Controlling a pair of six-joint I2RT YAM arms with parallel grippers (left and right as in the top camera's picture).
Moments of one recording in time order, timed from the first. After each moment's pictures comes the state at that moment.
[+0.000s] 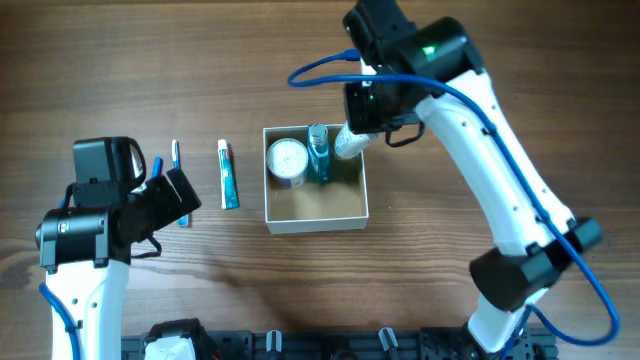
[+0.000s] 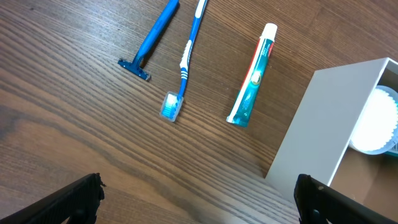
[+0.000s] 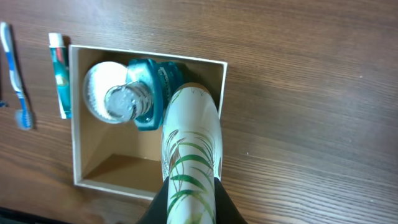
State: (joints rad) left arm 0.11 1.05 1.07 -1.18 -0.01 -0.40; right arm 0.54 1.92 2.13 -1.53 -0.01 0.38
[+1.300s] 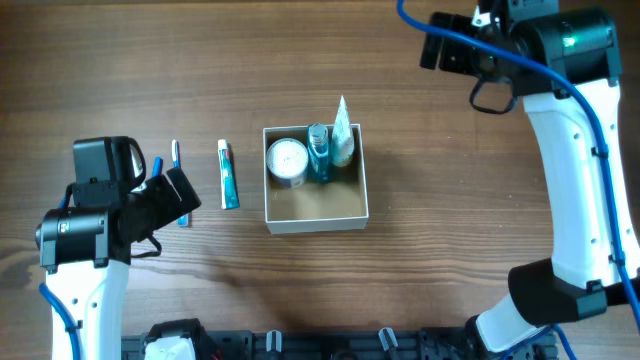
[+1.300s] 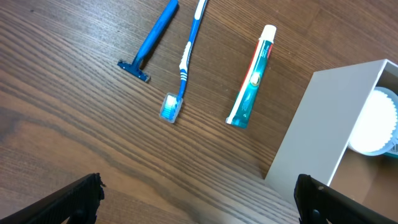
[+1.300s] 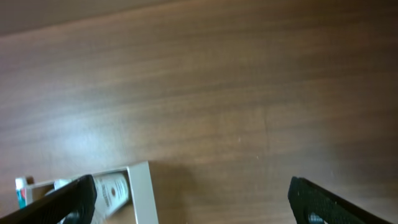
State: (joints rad) left arm 0.11 1.05 1.07 -1.17 -0.01 -0.40; right arm 0.26 1.77 2.21 -1.44 0.19 0.37
